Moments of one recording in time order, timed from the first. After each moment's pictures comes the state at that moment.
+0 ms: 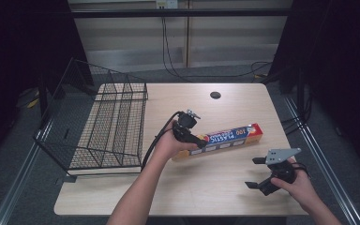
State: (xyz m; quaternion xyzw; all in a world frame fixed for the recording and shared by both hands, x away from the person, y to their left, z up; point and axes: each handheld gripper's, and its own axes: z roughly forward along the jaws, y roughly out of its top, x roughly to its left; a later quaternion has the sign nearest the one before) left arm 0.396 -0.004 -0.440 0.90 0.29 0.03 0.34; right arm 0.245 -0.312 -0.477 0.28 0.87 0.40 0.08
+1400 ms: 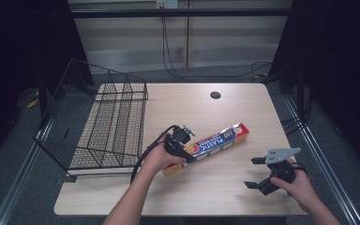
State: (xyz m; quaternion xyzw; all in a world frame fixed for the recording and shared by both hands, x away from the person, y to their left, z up) left arm 0.360 0.021 -0.452 0.93 0.26 0.01 0.24; right arm 0.246 -0.310 -0.477 0.29 0.86 0.41 0.07
